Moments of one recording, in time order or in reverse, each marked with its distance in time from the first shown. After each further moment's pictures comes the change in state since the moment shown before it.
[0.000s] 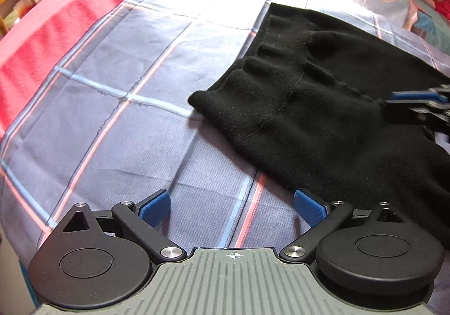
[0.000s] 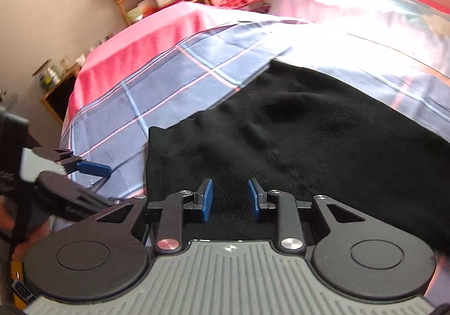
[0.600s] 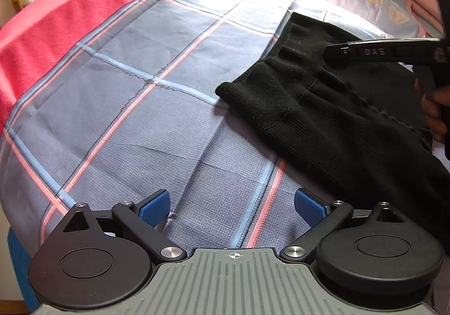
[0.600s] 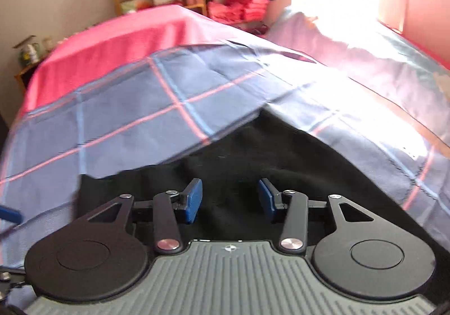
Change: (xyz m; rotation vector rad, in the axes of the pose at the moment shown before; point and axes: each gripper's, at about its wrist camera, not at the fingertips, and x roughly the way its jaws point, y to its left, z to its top) left arm -0.009 0.021 -0.014 -0.102 -0.018 -0.026; right arm 0.073 -0.045 0.054 -0.071 -0.042 -0.208
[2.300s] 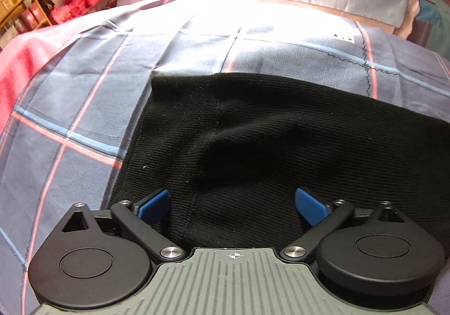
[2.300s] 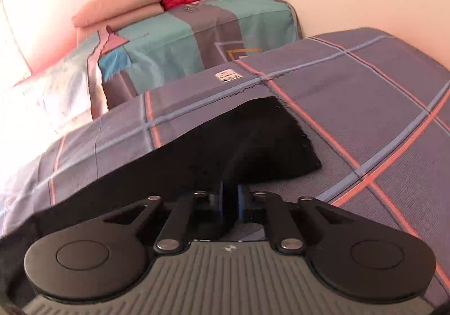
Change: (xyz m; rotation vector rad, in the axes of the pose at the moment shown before) left arm 0.139 -0.182 0.163 0.245 0.004 0.078; right arm -0.321 -0.351 -0.328 1.176 -0.214 -0.854
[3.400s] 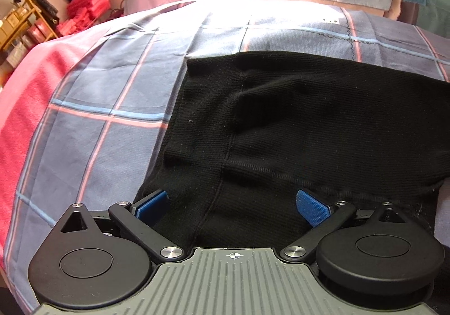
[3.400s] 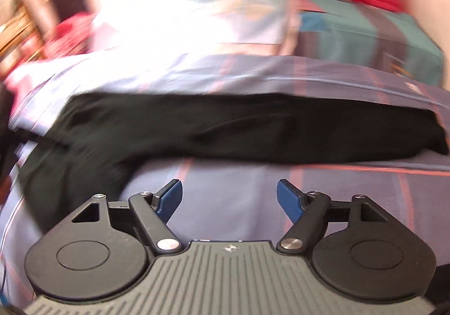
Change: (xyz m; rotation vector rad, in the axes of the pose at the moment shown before) left arm -0.057 0.017 -0.048 0.067 0.010 0.034; right arm -0.176 0.194 -0.175 -0.778 0.202 0.460
